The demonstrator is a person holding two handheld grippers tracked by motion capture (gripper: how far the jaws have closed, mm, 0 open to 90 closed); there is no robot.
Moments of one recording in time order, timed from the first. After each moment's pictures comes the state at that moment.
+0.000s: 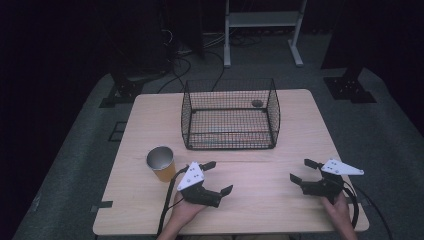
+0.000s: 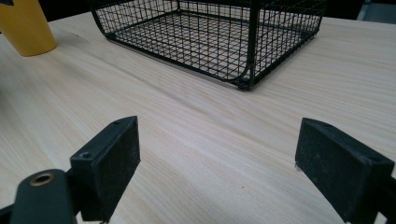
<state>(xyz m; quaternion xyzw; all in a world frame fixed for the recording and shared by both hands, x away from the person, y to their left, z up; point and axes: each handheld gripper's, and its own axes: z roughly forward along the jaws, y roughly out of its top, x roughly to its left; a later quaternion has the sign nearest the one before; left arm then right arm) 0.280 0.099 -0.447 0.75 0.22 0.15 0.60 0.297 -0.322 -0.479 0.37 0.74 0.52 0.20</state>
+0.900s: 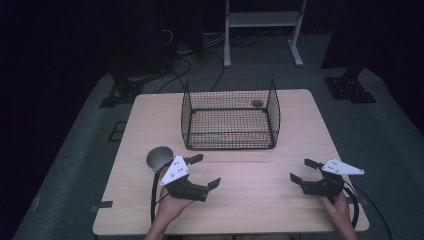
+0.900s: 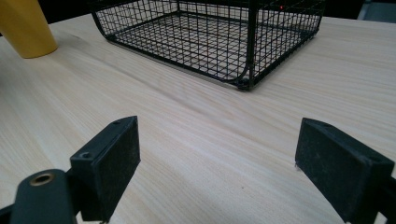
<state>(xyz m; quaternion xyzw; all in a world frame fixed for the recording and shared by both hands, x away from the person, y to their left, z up) 0.280 0.130 -0.416 0.75 0.23 0.17 0.60 0.298 -0.323 -0.479 0.37 0.74 0.52 0.20</state>
